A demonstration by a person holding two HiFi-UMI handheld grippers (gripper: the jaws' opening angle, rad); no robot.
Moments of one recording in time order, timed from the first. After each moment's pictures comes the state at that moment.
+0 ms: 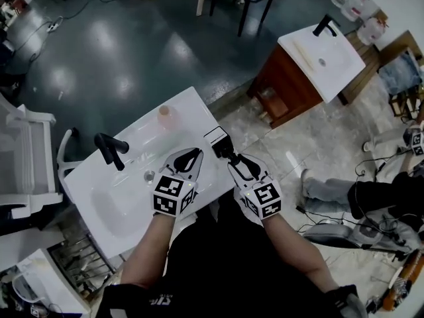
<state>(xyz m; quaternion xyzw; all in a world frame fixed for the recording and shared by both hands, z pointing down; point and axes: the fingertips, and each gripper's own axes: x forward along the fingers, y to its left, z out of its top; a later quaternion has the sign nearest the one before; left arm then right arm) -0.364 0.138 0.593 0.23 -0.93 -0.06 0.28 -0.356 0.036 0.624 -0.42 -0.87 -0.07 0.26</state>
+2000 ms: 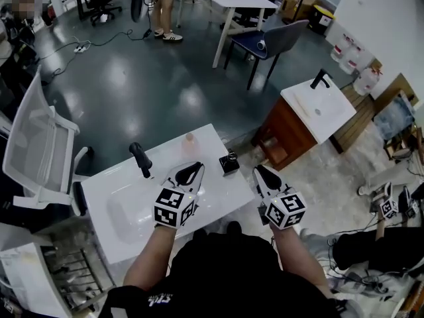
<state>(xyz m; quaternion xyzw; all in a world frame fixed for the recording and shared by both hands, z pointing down) -0.307 0.199 0.471 0.19 -0.97 -0.05 0.17 -0.344 0.035 0.474 -0.39 -0.91 0.01 0.15</state>
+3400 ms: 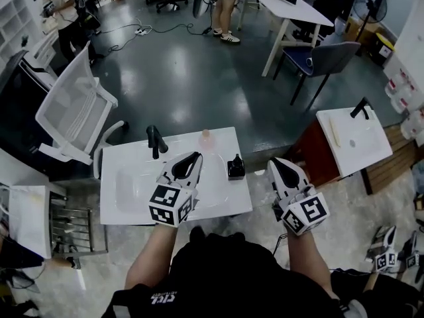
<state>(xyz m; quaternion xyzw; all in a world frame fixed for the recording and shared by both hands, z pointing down) -0.310 0.171 0.402 -0.01 -0.99 -0.03 0.13 -0.385 0.002 0.378 -0.59 -0.81 0.02 0.03</state>
